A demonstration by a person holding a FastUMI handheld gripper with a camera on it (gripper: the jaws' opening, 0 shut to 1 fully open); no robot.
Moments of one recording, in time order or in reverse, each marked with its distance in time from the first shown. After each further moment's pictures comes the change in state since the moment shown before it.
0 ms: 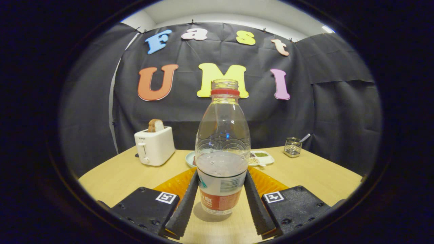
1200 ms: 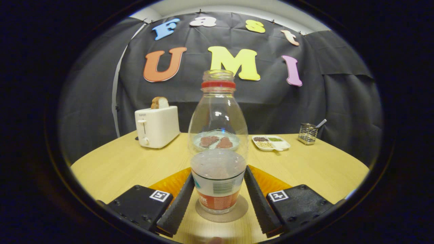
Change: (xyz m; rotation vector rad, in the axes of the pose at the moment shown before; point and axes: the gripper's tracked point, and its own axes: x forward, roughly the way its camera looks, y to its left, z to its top) arm 0.042 0.020 -0.070 -0.035 0.092 0.055
